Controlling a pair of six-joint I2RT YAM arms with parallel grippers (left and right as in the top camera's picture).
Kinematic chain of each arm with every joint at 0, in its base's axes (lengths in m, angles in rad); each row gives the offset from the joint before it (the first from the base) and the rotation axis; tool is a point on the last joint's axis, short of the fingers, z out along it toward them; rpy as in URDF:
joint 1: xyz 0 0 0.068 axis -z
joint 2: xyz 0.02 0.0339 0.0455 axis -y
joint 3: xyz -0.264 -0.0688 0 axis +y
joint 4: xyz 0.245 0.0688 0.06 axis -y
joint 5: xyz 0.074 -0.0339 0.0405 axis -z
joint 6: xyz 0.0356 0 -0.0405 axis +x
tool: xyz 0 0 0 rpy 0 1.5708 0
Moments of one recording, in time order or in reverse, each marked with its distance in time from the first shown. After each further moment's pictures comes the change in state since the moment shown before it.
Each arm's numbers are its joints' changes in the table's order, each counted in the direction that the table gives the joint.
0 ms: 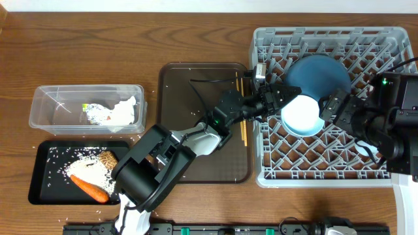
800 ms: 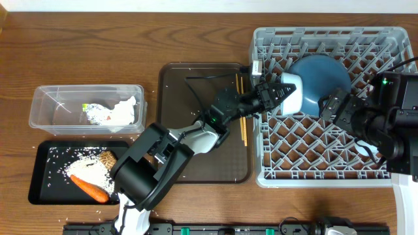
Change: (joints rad) left arm -0.019 0.000 0.000 0.018 -0.010 0.066; right arm 0.000 0.000 0.000 0.005 -0.004 0.000
